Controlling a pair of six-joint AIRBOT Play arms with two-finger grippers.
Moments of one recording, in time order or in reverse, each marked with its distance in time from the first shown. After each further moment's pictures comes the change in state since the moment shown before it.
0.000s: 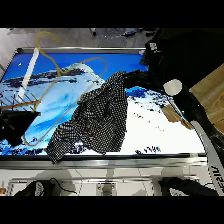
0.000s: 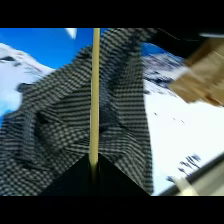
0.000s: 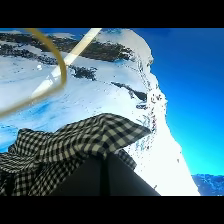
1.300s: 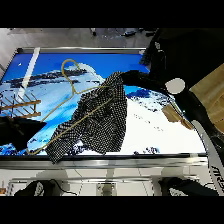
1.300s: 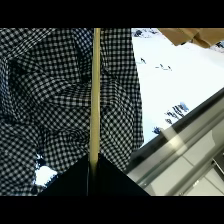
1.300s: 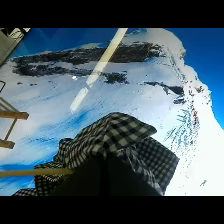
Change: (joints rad) left arm -0.102 -0.076 -0.002 0.134 0.071 -0.005; right arm -0.005 0.007 0.002 0.152 0.065 0.084
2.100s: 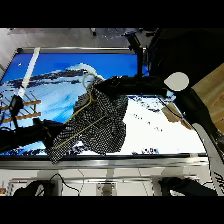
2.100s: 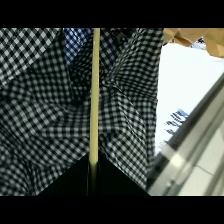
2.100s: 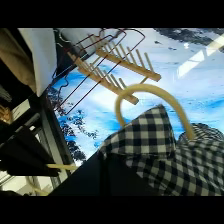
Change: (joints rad) left arm -0.269 -0.014 -0.369 -0.135 -0.384 0.344; right arm 0.156 0.016 0.153 0.224 0.362 -0.188
